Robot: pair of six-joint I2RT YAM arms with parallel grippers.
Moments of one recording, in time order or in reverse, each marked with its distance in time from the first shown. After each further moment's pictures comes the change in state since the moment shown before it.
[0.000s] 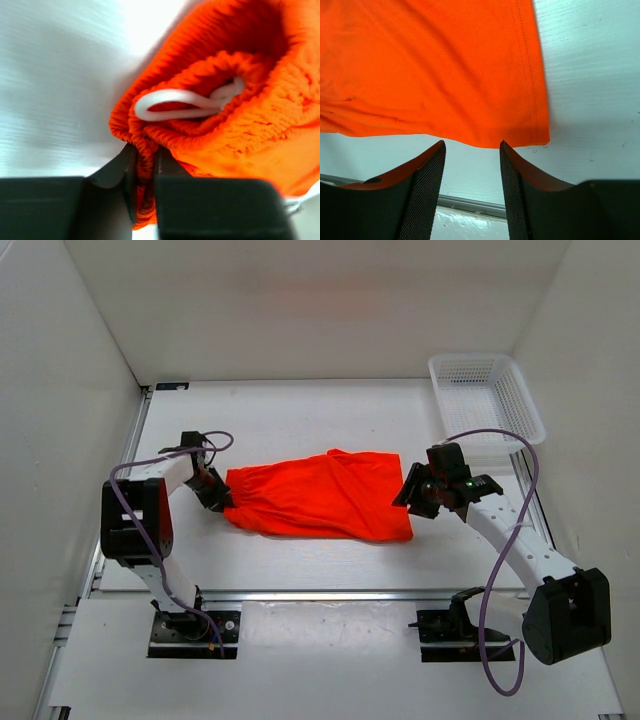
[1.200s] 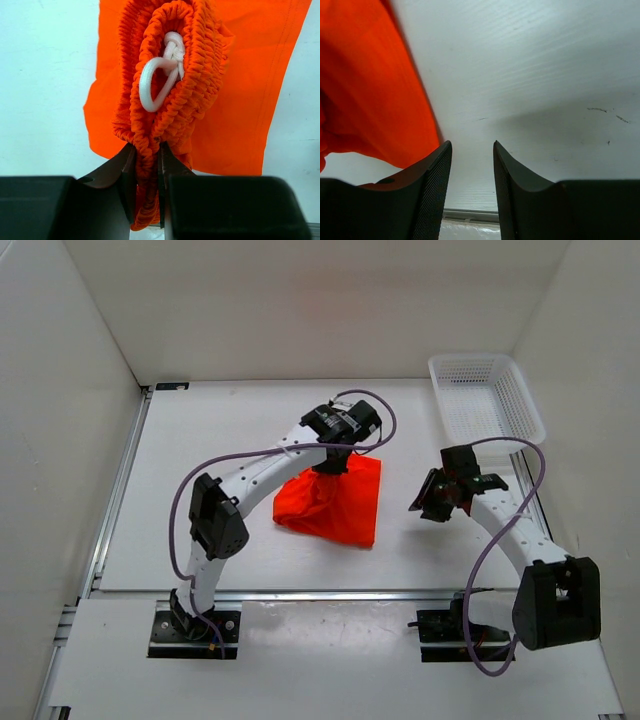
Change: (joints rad) left arm -0.893 0.318 1.061 -0.587 -0.686 -0.072; right arm -0.133 0.055 -0.018 -0.018 0.005 -0.023
